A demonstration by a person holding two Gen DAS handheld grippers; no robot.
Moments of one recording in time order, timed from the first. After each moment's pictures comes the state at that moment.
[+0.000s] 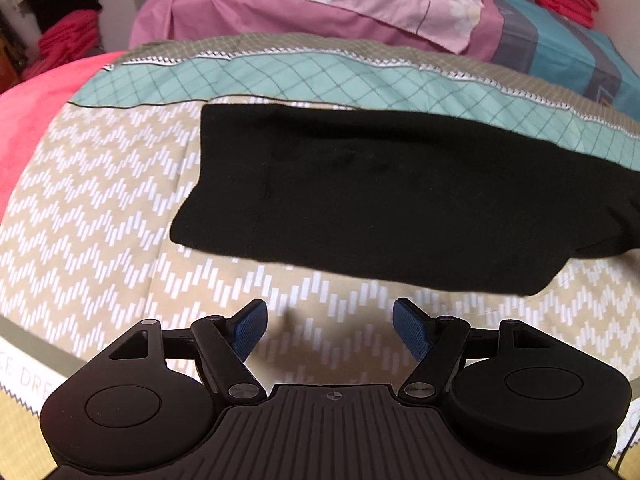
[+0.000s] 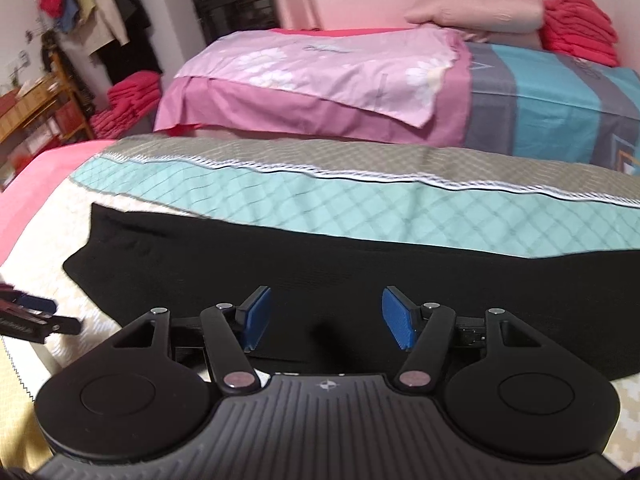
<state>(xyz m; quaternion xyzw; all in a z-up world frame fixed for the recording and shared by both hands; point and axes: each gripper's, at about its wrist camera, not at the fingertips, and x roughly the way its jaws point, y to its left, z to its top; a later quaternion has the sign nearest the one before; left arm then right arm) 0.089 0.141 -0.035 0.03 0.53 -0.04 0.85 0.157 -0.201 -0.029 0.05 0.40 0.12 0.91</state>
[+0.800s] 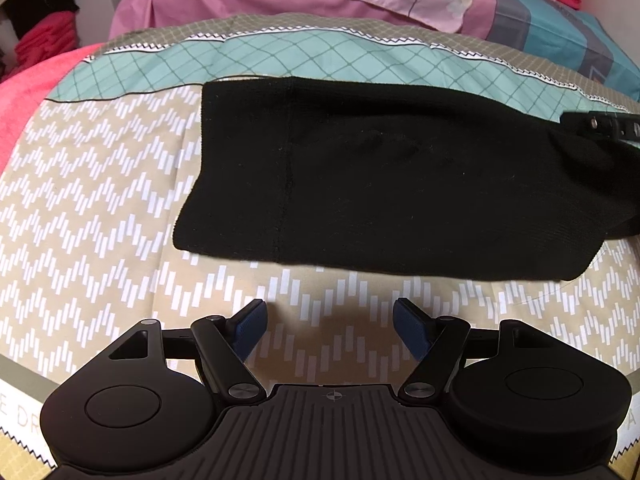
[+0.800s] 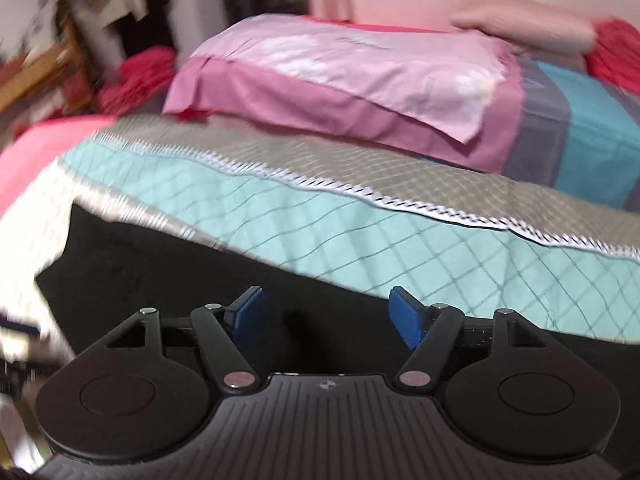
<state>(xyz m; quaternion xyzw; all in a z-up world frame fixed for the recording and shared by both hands) 0.103 0.167 -0.059 0.05 0.54 -0.07 0.84 0.228 -0.125 -0.057 0.00 0.40 0.15 0.91</state>
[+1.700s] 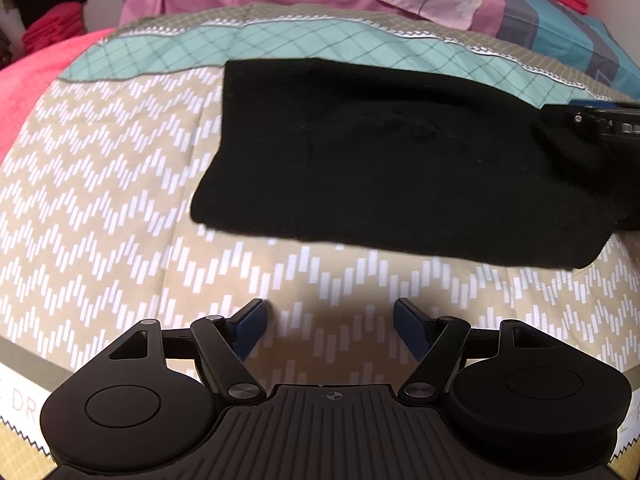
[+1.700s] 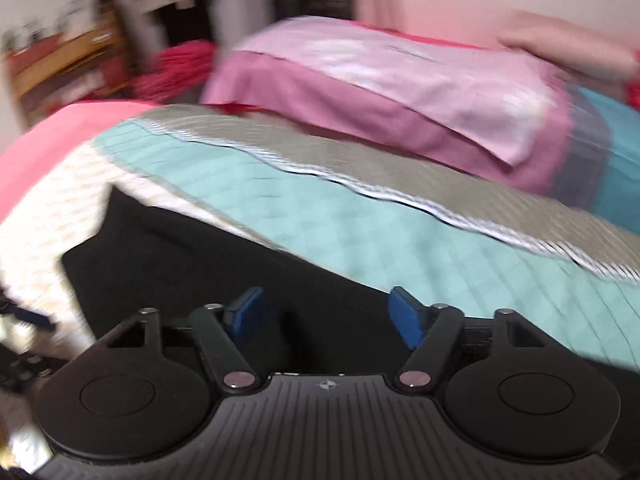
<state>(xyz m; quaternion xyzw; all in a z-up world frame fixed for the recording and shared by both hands) 0.091 0.189 -0.070 0.03 0.54 -0.06 0.84 0.231 -0.084 -0.060 -0.03 0.37 0.22 0.90</state>
